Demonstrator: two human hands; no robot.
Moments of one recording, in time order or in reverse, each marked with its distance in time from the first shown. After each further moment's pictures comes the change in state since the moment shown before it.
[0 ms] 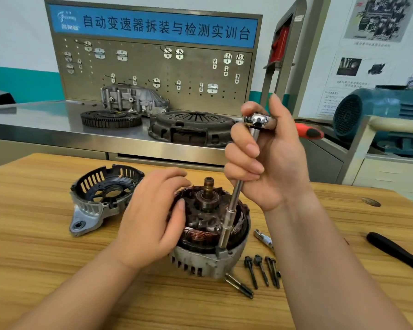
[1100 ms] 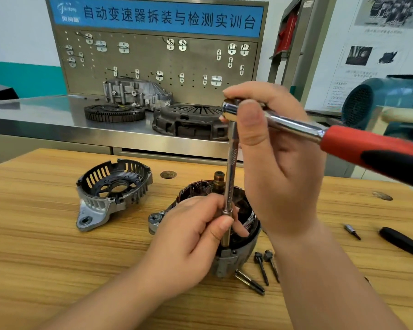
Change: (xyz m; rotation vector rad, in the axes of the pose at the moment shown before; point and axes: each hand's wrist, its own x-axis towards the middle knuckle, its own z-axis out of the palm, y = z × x) left_hand -0.003 0.052 -0.005 -0.456 -0.191 -0.186; right_hand -0.014 0.028 0.023 -1.284 0.071 -0.948
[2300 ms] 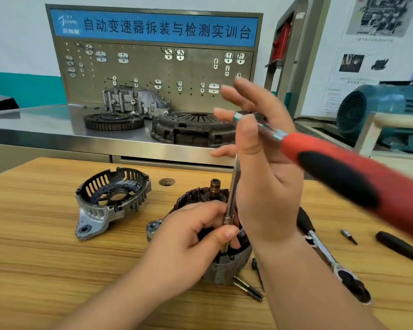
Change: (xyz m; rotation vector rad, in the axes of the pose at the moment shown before) left_hand 0.003 0.005 -0.005 -0.156 -0.077 -0.138; right_hand -0.006 -0.004 0.008 0.275 0.119 0.212
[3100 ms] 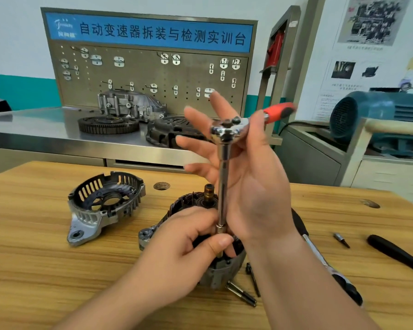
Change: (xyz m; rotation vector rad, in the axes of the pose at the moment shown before) left_hand 0.003 0.003 0.000 0.005 -0.032 -0.021; right_hand 0.005 -0.002 -0.001 0.571 -0.118 0.539
